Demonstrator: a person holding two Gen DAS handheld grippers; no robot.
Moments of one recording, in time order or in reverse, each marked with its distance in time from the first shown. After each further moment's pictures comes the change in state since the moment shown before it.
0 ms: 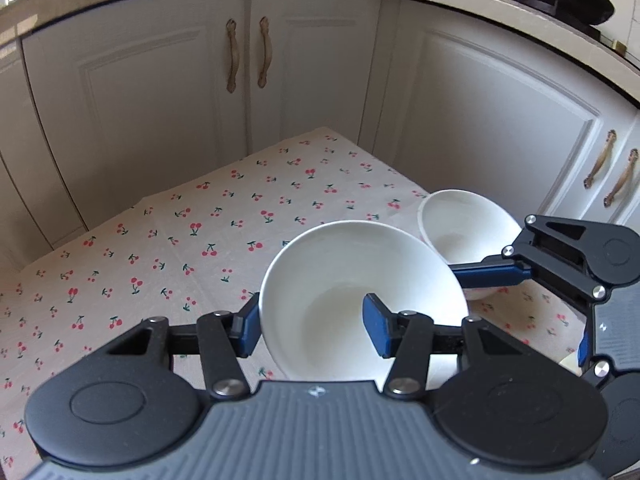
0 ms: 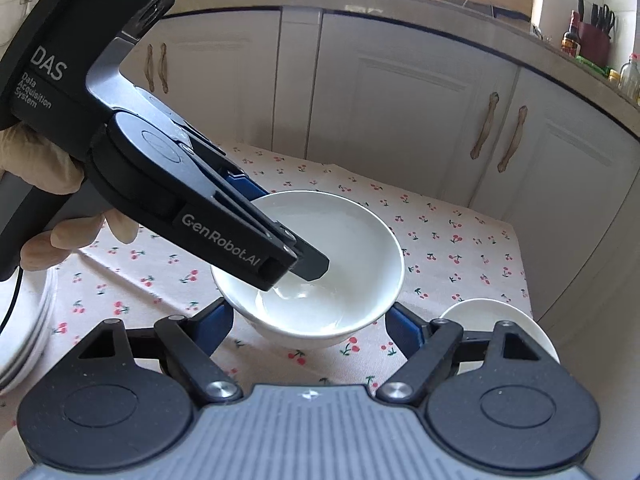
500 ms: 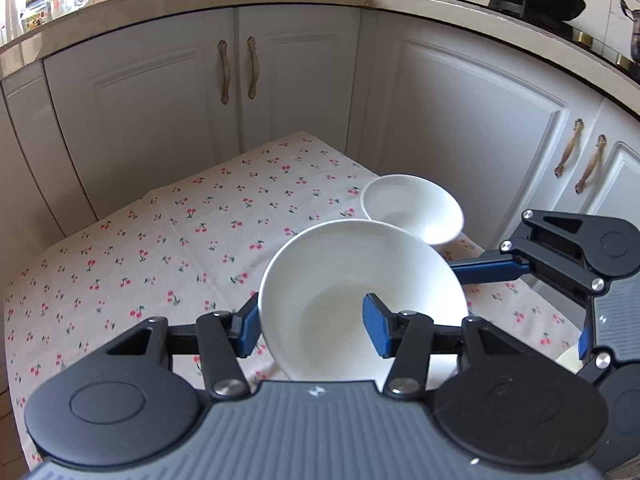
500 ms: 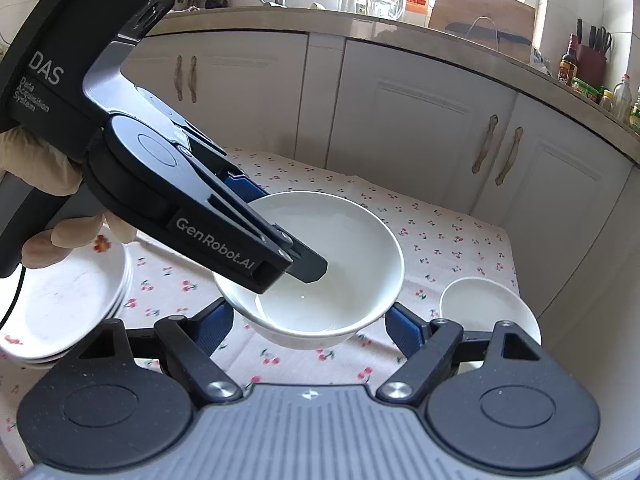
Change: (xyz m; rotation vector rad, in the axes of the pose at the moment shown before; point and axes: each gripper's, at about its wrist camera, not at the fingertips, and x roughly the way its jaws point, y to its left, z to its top) left arm -0.066 -0.041 -0.033 0.012 -0.025 0.018; right arm -0.067 0.033 -0.019 -0.023 -0.032 0.010
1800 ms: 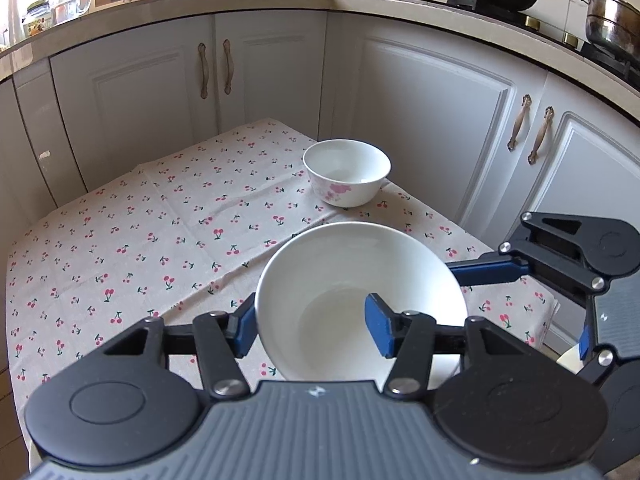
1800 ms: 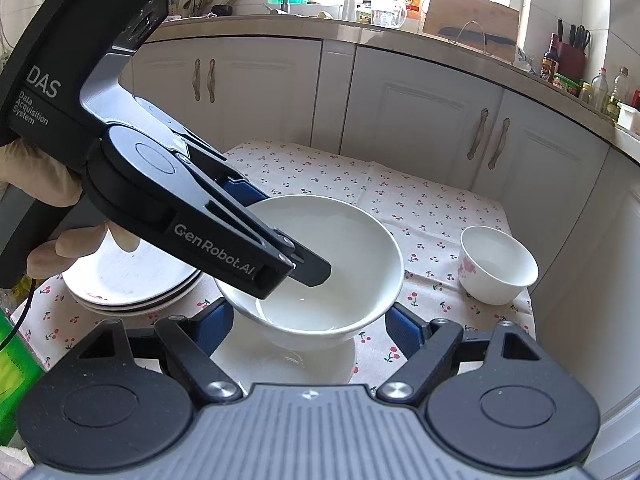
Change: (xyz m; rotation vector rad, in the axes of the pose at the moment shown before) left arm -0.064 -0.045 -0.067 0.022 -0.024 -0.034; right arm -0.068 0.065 -0.044 0.037 -0.009 -0.027
